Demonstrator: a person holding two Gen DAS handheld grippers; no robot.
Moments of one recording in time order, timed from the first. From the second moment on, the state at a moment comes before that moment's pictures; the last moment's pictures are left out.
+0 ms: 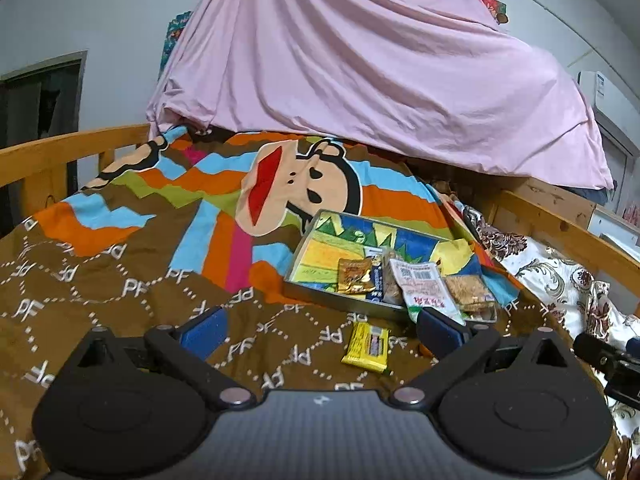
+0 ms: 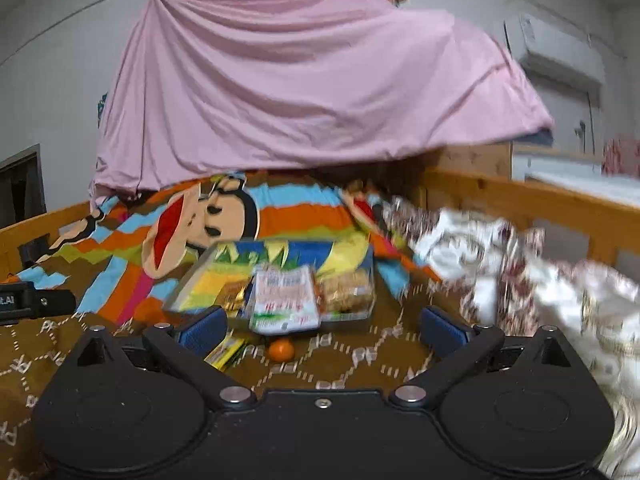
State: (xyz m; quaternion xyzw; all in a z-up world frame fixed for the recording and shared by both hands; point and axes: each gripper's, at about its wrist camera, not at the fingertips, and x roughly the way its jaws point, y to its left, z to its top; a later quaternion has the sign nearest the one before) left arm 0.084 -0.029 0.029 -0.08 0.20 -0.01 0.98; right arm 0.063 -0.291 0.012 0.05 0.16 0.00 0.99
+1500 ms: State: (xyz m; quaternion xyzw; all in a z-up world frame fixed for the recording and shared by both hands) left arm 0.185 -0.041 -0.039 -0.03 0.28 -0.02 0.96; right arm 0.135 -0.248 -0.039 -0.08 0.24 0.06 0.97
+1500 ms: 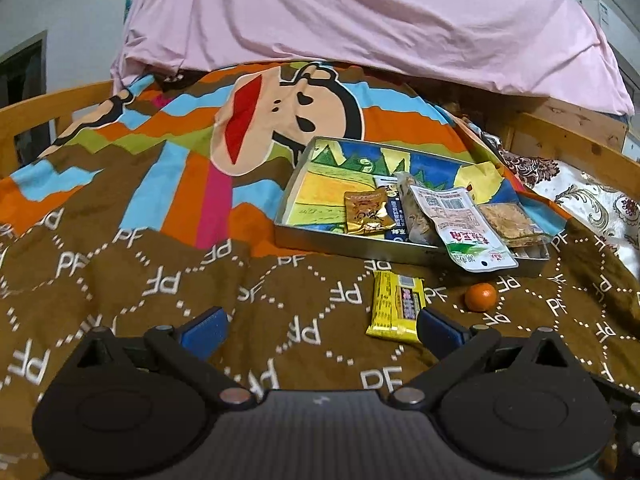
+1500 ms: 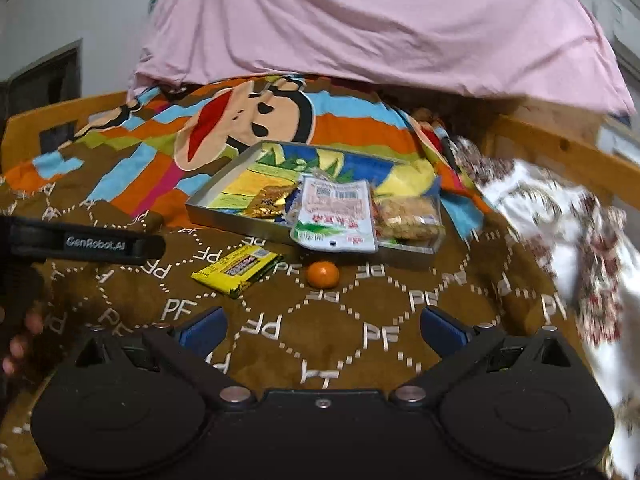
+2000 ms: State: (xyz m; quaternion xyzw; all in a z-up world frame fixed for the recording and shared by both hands) left arm 0.240 -0.057 -0.056 -0.02 0.30 -0.02 0.95; right arm 0.217 -0.256 -0.070 -0.09 0.23 0.02 0.97
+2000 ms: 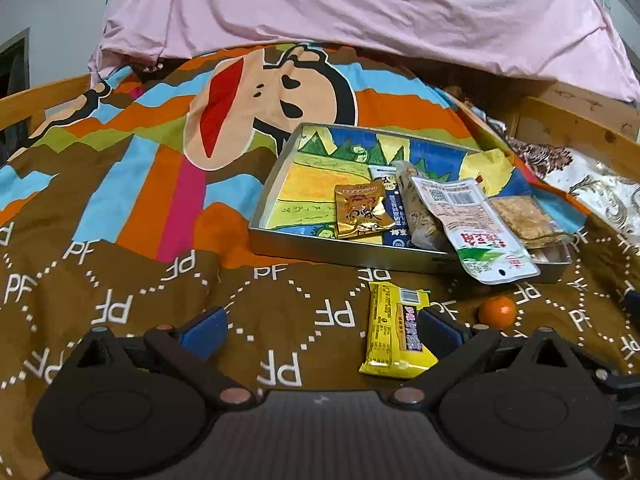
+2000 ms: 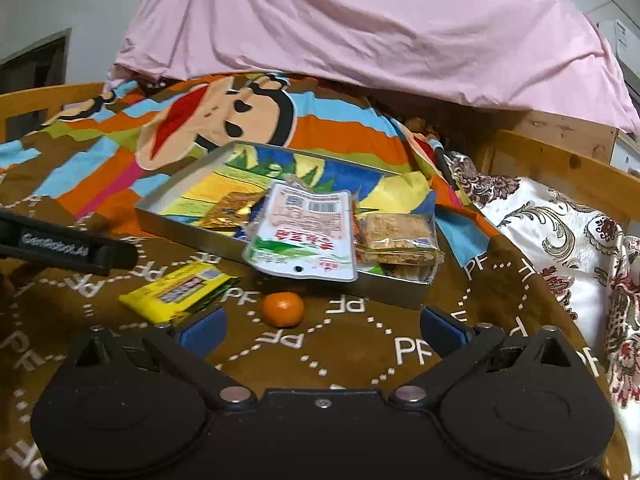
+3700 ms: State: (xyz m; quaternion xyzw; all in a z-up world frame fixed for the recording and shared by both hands) left arm 0.288 -0.089 -0.087 0.04 0.34 -0.11 0.93; right arm 0.276 -0.243 -0.112 -0.06 0.29 0.09 0.95
